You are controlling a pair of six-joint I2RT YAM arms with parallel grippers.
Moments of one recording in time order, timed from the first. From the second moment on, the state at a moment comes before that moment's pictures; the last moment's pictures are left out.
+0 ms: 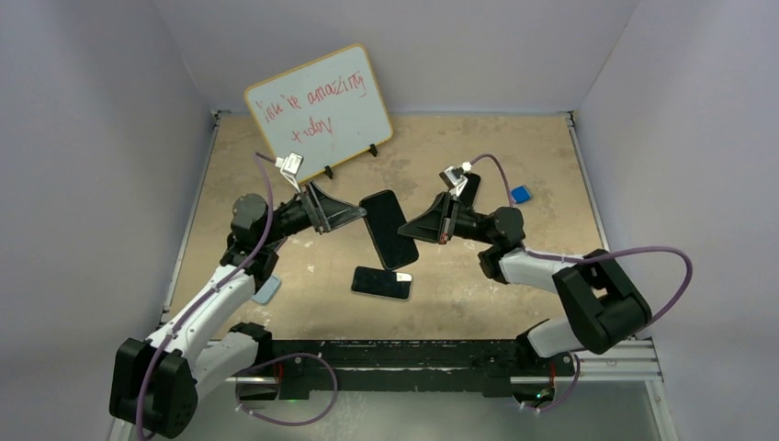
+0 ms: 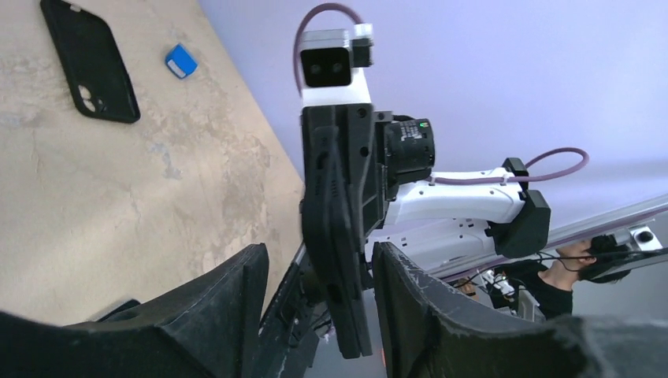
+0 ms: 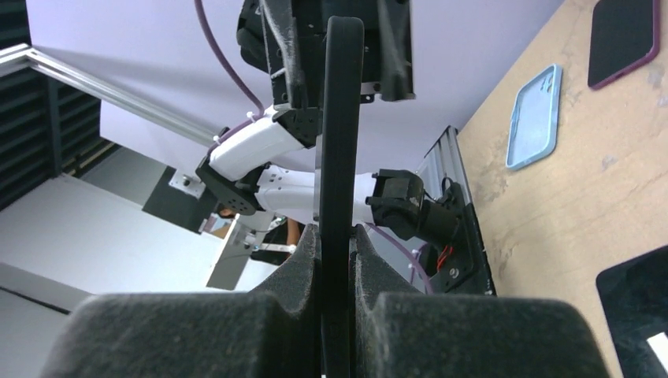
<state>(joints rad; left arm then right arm) -0.31 0.98 0.56 0.49 0.78 -1.08 0.49 1.43 0.50 1.32 -0.91 1.47</state>
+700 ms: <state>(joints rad) -0.30 0.95 0.58 0.33 0.71 -1.03 0.50 1.61 0.46 1.37 -0.91 1.61</state>
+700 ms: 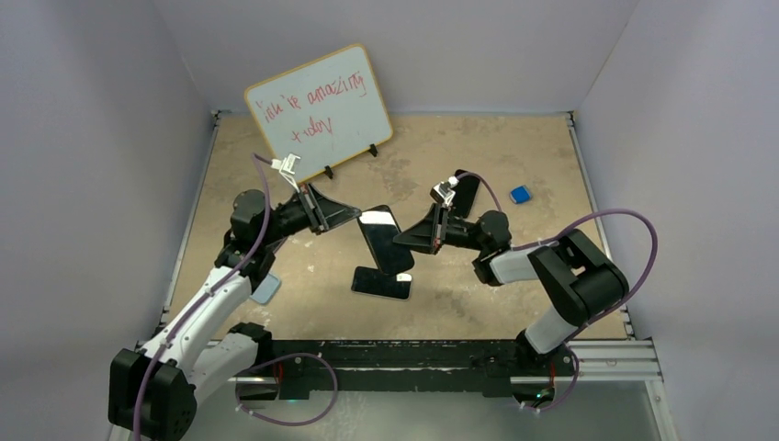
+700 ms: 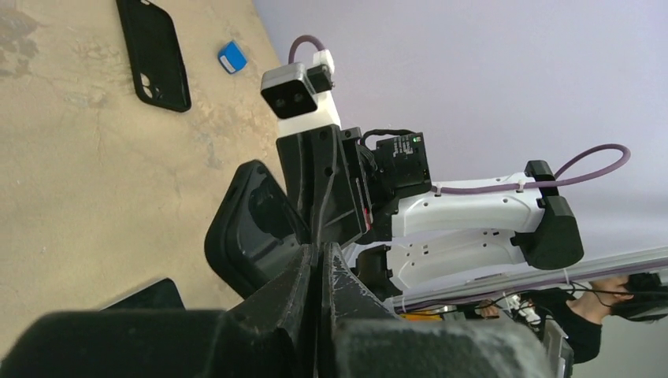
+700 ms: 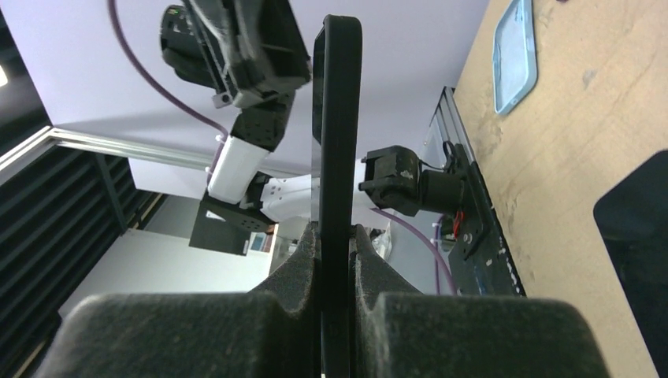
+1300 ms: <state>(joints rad) -0.30 0.95 0.60 0.23 0.69 -0.99 0.51 1.58 0.45 1.36 -0.88 1.63</state>
